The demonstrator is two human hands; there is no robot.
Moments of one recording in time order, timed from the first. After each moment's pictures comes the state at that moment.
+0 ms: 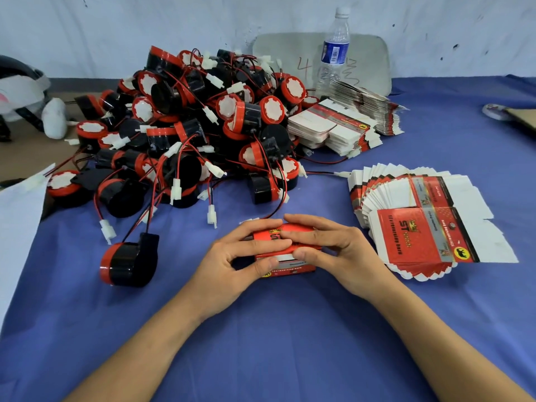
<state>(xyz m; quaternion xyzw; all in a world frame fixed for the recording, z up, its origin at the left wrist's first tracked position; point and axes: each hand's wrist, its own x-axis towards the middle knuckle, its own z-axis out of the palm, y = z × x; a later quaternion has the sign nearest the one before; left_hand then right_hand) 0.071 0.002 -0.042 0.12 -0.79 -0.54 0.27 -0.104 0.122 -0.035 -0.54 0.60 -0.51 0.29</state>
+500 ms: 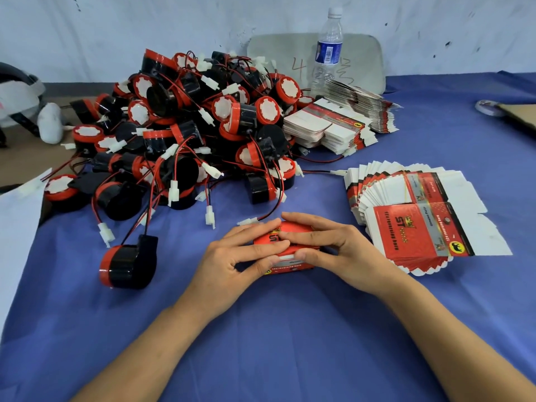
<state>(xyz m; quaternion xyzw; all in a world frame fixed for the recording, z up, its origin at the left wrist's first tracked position) 0.070 0.003 -0.043 0.12 -0.87 -0.38 0.30 -0.110 0.125 -0.031 -0.59 0.61 -0.44 0.28</state>
